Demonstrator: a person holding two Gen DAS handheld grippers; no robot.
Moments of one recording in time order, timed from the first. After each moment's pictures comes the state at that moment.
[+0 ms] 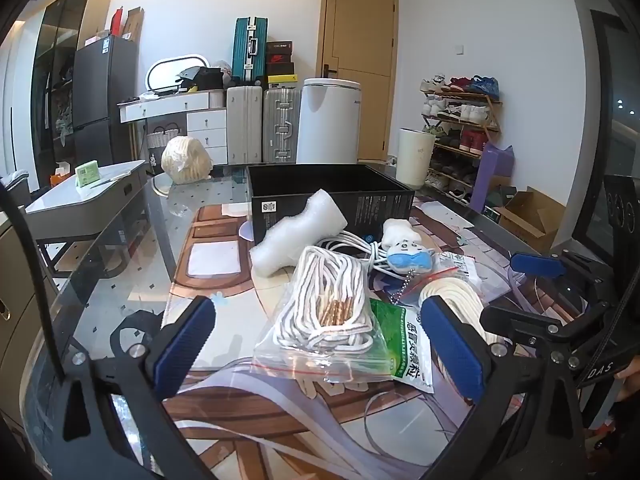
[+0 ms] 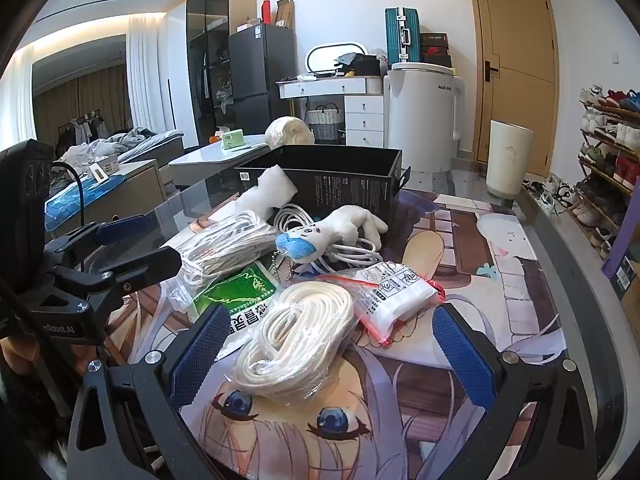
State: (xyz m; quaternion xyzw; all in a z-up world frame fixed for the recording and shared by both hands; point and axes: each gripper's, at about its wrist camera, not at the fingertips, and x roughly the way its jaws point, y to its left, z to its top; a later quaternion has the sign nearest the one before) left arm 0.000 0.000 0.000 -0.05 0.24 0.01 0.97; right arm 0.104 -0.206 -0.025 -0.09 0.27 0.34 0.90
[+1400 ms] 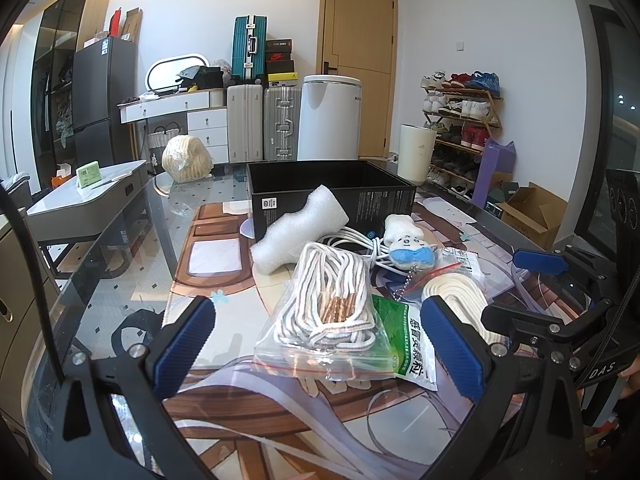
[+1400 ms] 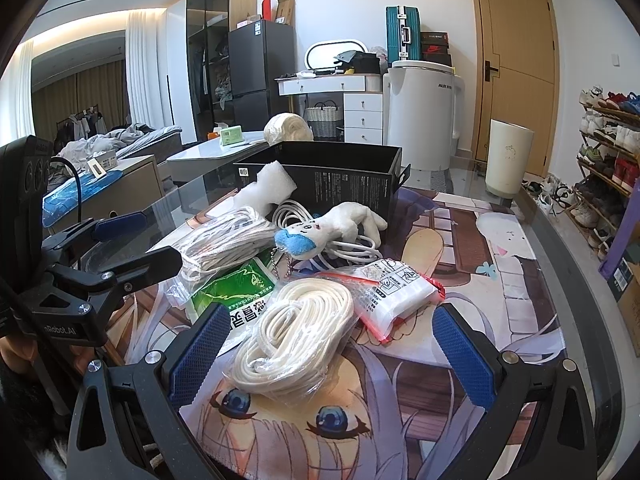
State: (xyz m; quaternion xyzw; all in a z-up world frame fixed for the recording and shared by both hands) left arm 0.000 0.000 0.000 -0.04 0.24 0.01 0.97; right arm 0.103 -0.204 -0.026 -0.09 0.27 0.34 0.90
